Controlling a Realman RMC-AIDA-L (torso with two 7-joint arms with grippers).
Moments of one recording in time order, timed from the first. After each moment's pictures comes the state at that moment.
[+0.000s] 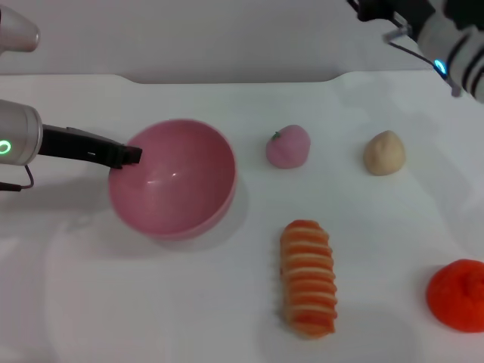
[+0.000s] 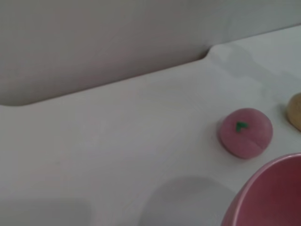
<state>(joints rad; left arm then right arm) -0.51 -2.06 1.07 1.17 2.34 1.32 -2.37 0.55 2.01 -1.77 -1.02 0.10 -0.03 0.15</state>
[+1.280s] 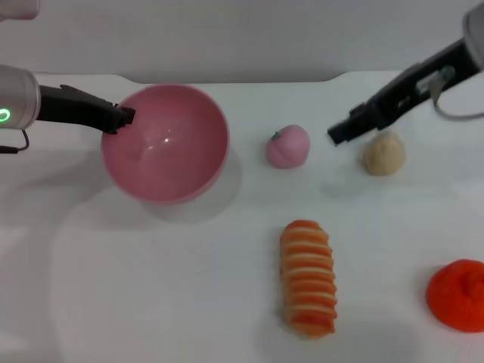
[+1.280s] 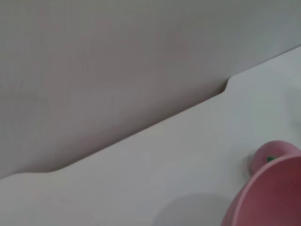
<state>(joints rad) -0.56 -2.04 1.07 1.17 2.35 1.22 -2.27 0.78 2.00 -1.19 -1.44 0.76 1.76 -0.46</state>
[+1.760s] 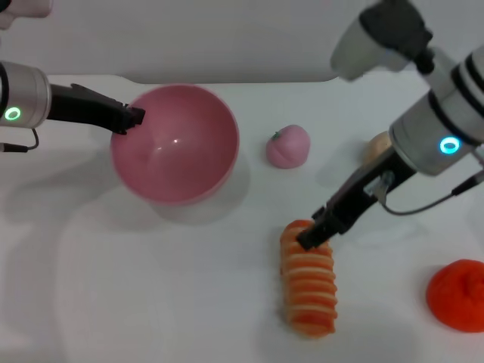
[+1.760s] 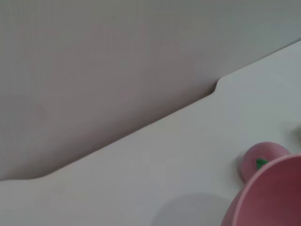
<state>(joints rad) -0.57 -2.05 1.08 1.16 2.35 1.23 -2.27 0.79 2.07 -1.35 -1.17 0.76 1.69 -0.58</state>
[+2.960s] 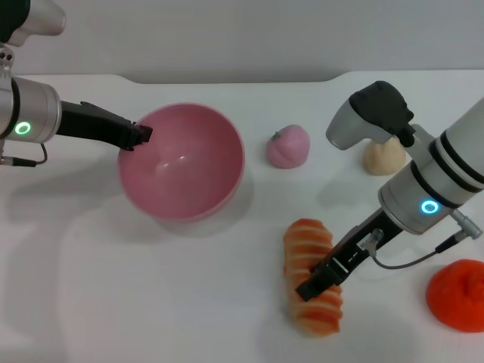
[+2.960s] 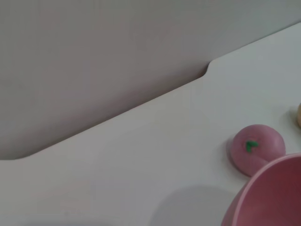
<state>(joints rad) -0.58 -2.05 1.10 1.11 2.35 1.23 -2.27 0.79 2.07 -1.40 -0.80 0.83 1.50 -0.71</state>
